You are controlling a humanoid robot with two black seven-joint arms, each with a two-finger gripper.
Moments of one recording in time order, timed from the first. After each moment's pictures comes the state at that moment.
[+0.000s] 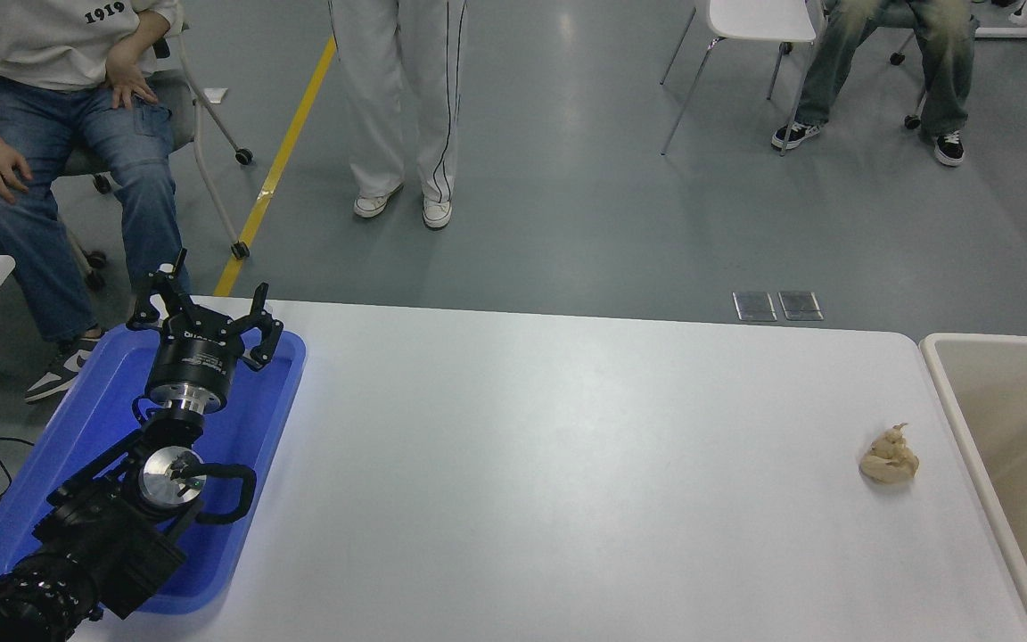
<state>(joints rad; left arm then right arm) -0.62 0.18 -0.87 -0.41 -0.09 -0.55 -0.52 0.63 -0.65 -0.56 0.17 -0.15 -0.17 -0.07</state>
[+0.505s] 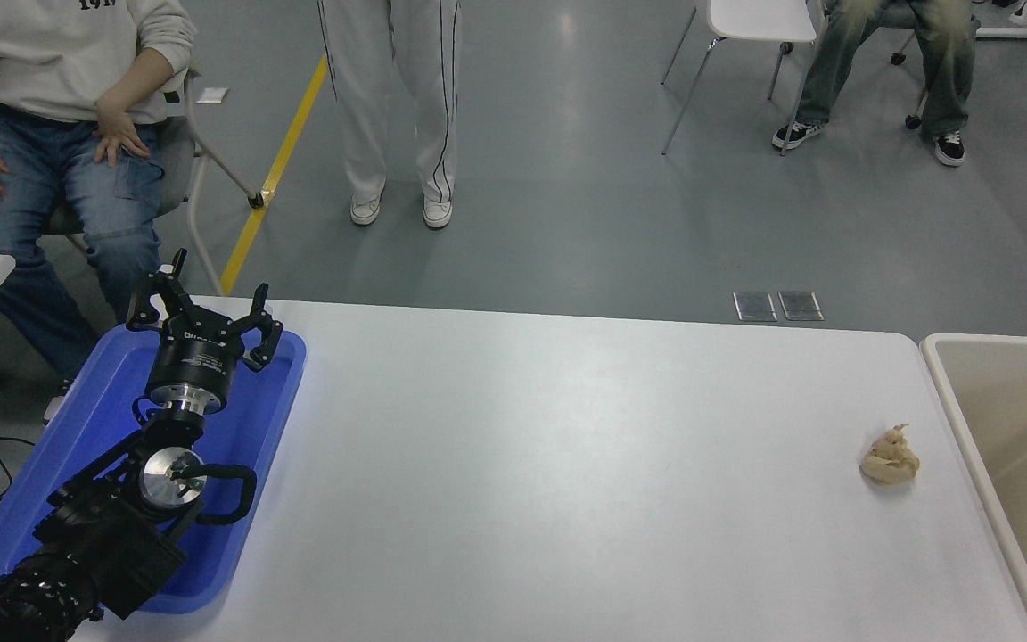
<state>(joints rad) -0.62 0.18 -0.87 -0.41 -0.09 -0.55 -0.52 0.67 -0.68 -0.57 0.29 -0.19 -0.17 -0.07</state>
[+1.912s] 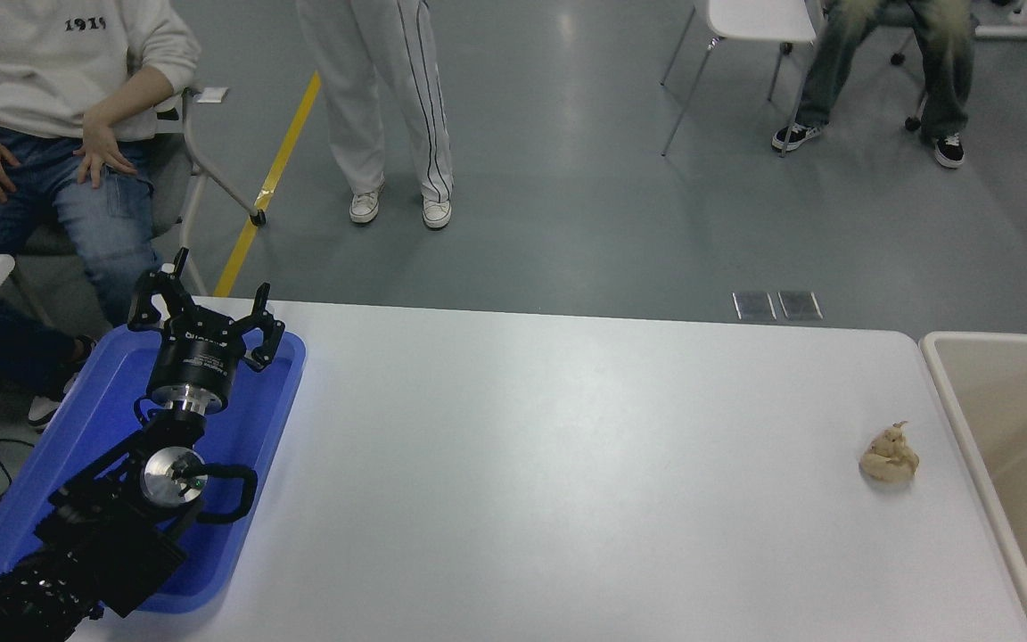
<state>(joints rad) -0.62 0.18 -0.87 -0.41 -0.09 -0.55 -0.51 1.95 -0.84 -1.44 1.33 -0.40 0.67 -0.07</state>
